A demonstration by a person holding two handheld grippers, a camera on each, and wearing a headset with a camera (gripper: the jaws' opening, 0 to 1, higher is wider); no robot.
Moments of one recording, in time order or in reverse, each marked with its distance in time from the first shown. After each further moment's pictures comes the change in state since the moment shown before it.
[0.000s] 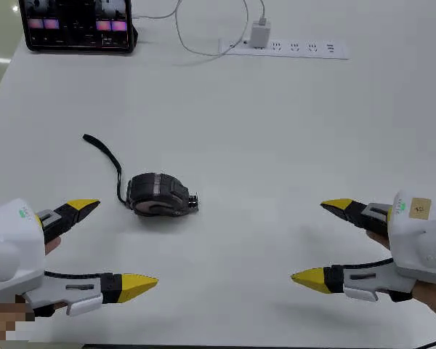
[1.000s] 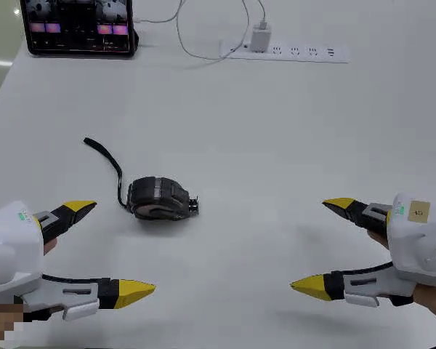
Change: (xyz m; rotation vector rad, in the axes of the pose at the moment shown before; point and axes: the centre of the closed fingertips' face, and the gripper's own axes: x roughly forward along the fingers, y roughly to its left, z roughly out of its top) left arm 0.000 0.002 -0.003 0.016 0.018 -0.005; right arm 0.001 -0.003 0.001 -0.015 -0.001 -0.008
